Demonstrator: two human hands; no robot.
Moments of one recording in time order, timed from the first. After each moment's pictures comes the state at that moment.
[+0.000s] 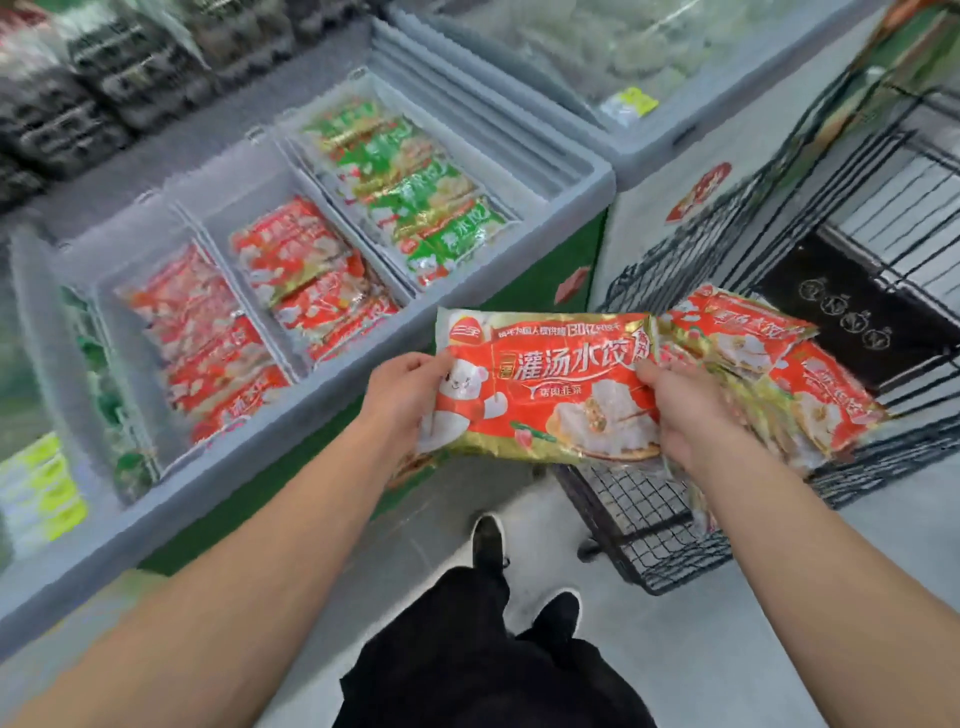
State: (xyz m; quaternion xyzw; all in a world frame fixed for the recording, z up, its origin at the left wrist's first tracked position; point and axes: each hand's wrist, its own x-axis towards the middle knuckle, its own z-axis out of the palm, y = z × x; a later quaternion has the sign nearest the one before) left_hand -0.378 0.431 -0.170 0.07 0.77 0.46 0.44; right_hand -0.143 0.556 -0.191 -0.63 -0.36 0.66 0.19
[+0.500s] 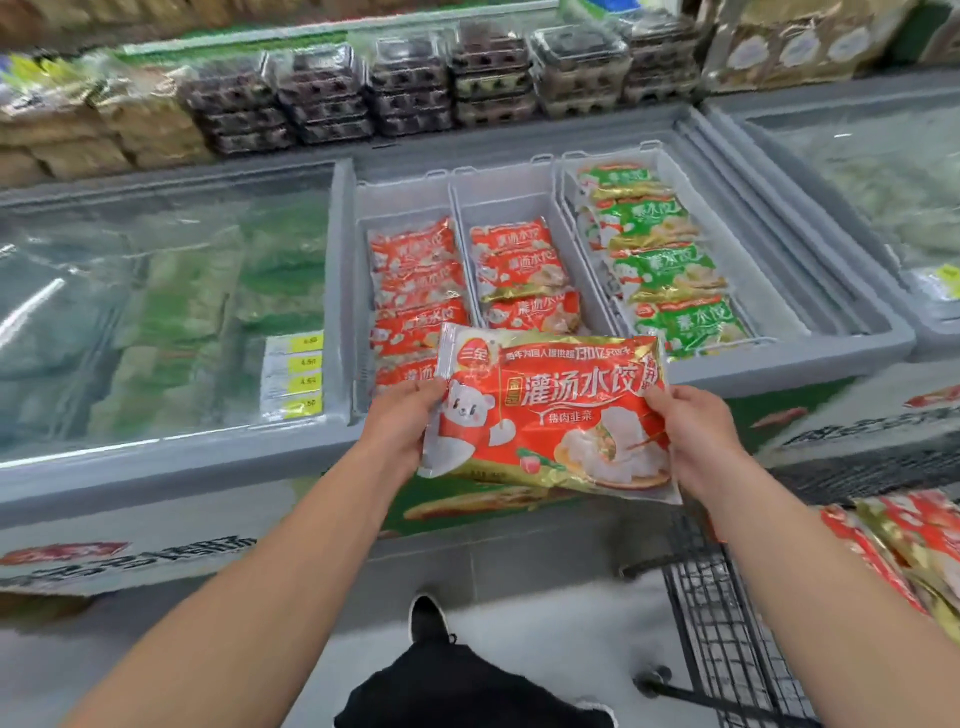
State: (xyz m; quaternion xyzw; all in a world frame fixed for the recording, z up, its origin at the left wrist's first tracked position) left_hand -0.540 0.216 -0.140 -0.14 0.69 0.64 0.30; right_hand -0.392 0.447 -0.140 -0.50 -0.58 0.64 0.09
